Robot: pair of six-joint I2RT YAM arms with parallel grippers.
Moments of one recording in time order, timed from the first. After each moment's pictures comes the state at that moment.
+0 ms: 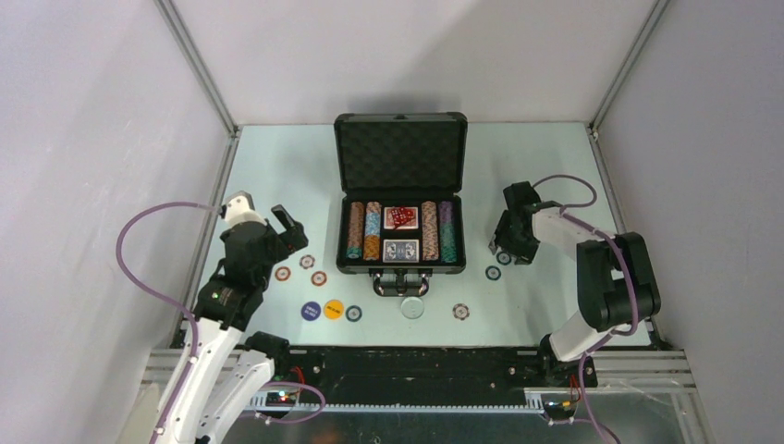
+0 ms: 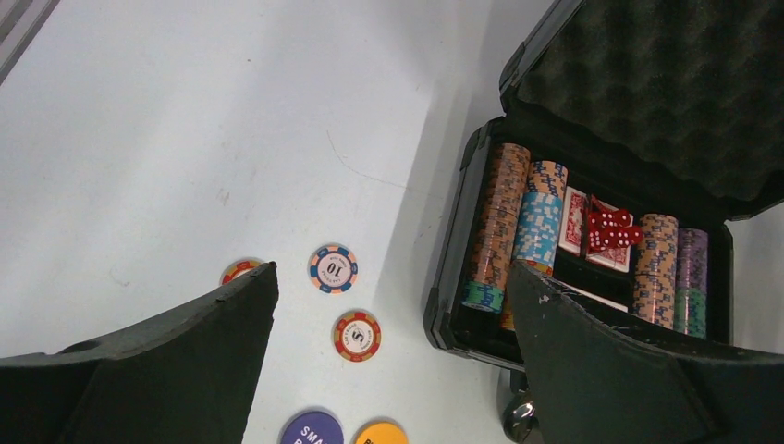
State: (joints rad) left arm -0.27 0.61 0.70 -0.57 -0.36 -0.54; right arm 0.22 1.60 0.90 -0.57 0.11 0.65
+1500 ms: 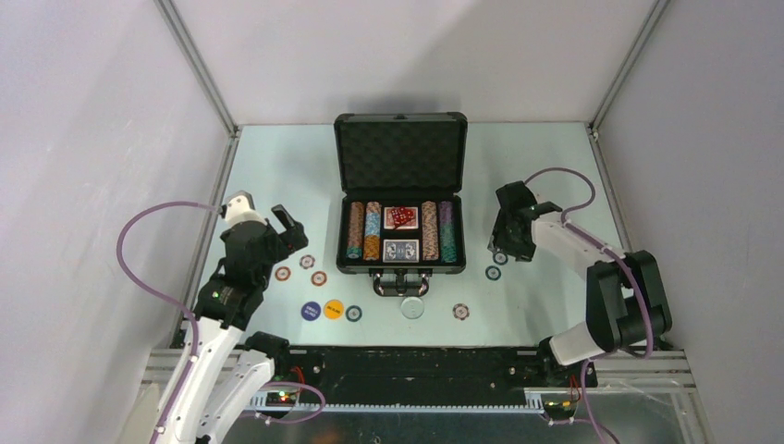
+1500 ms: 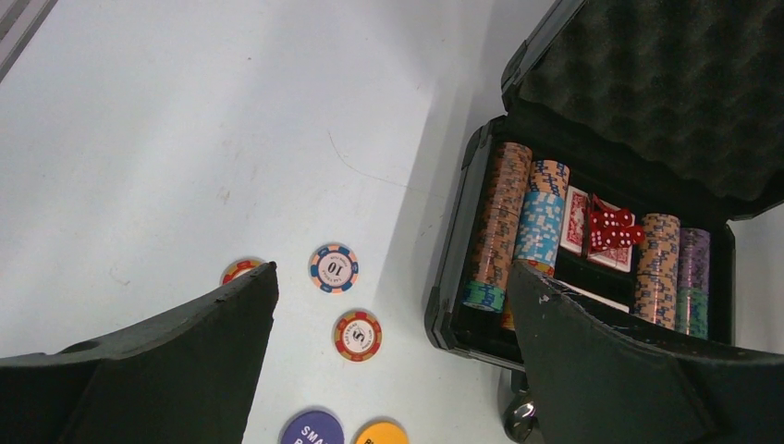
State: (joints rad) left arm -0.27 0.61 0.70 -0.57 -0.35 -0.54; right arm 0.30 1.47 0.91 -0.64 0.21 0.62
